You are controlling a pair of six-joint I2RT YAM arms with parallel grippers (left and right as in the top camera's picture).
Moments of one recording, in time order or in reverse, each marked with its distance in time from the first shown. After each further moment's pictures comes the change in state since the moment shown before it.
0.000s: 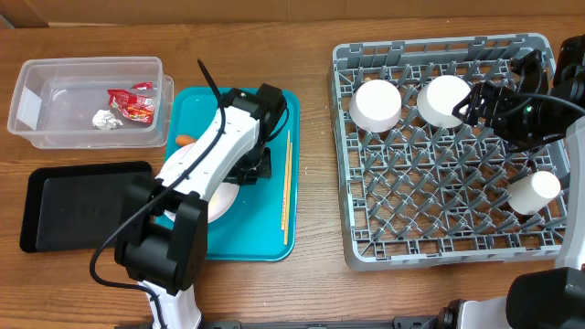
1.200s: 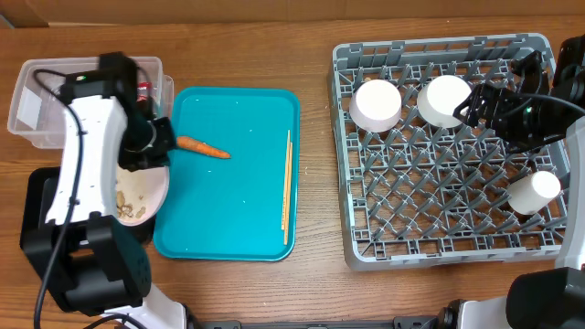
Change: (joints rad) left arm 0.571 -0.150 0.091 -0.074 0.296 0.308; right arm 0.000 0.000 0.000 -0.008 0.019 -0.002
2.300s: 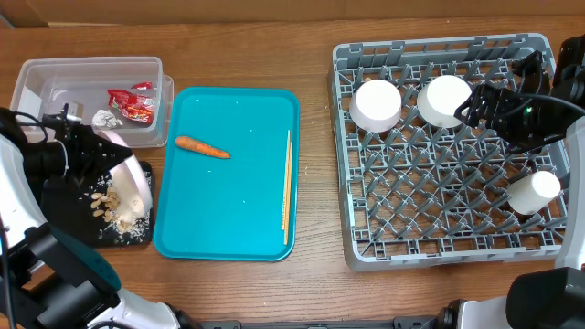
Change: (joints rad) left arm 0.493 0.000 0.000 -0.103 0.697 0.386; right arm 0.000 0.000 0.000 0.000 0.018 0.000
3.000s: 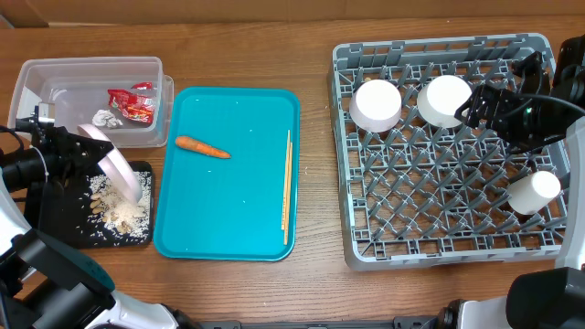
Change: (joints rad) left arm 0.095 0.000 0.002 0.026 0.142 0.051; right arm 0.000 0.000 0.000 -0.004 0.004 0.000
